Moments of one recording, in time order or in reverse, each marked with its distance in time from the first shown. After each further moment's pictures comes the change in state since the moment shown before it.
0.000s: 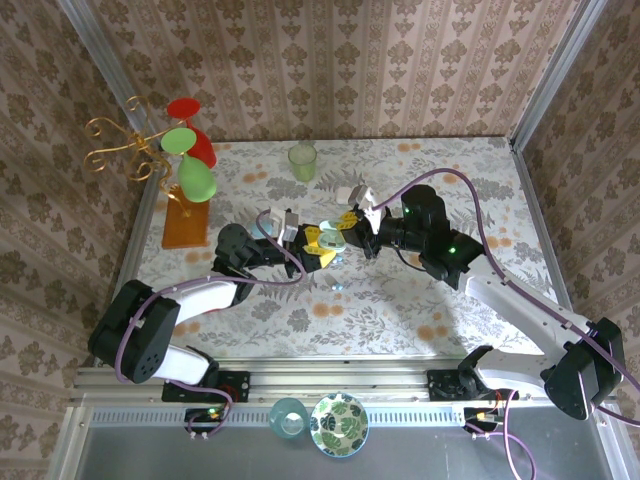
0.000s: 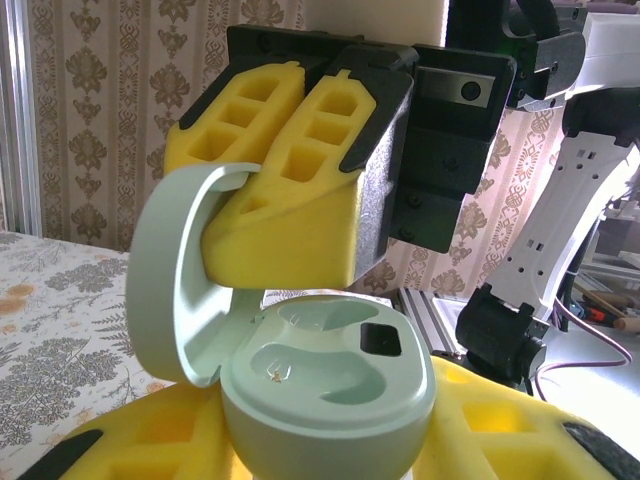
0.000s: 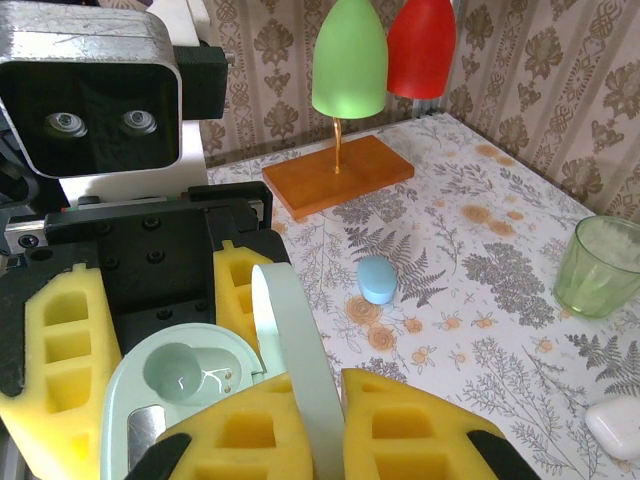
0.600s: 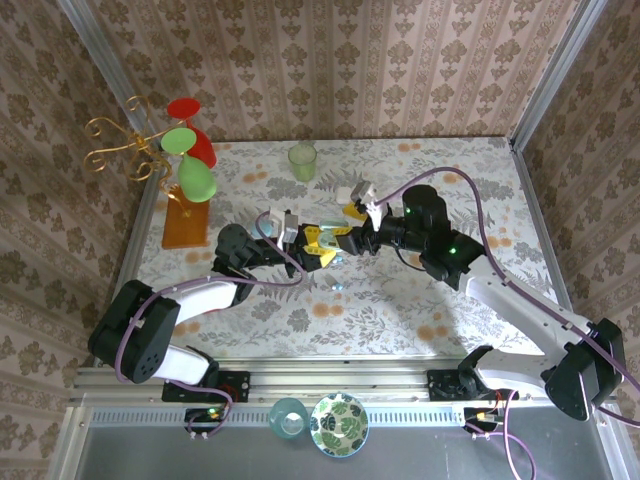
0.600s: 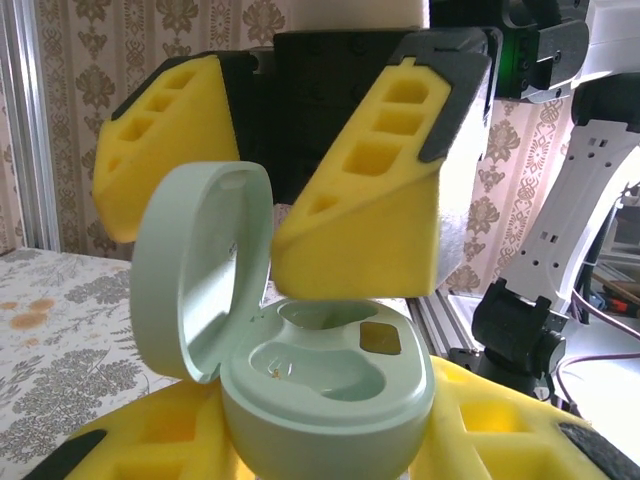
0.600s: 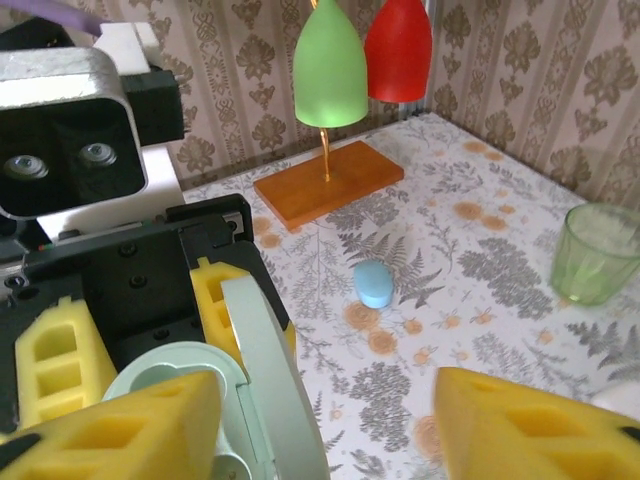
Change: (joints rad) left arm 0.001 0.000 -0.005 0.005 -0.014 0.061; right arm -0.002 -0.009 -0.005 0.026 0.030 0.084
